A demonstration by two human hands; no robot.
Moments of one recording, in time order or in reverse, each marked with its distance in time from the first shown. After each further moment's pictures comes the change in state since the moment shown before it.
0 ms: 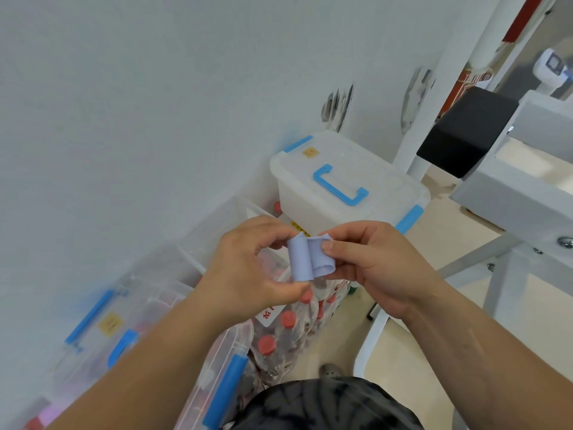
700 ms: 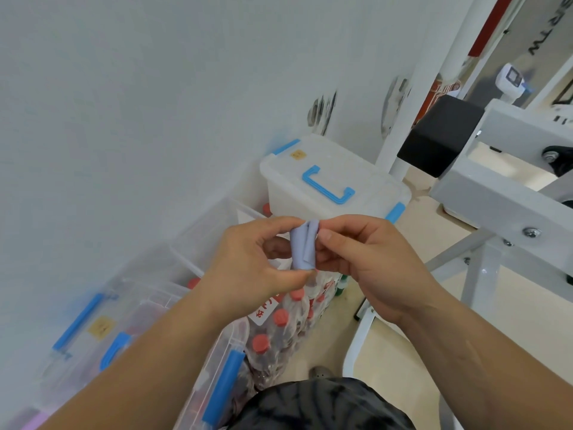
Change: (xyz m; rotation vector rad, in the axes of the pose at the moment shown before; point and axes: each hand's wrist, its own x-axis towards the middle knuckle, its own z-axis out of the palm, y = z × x) left_hand -0.004 0.006 0.006 -0.385 -0.087 -0.184; right_hand -0.026 -0.003 0.014 -0.035 0.069 -0.199
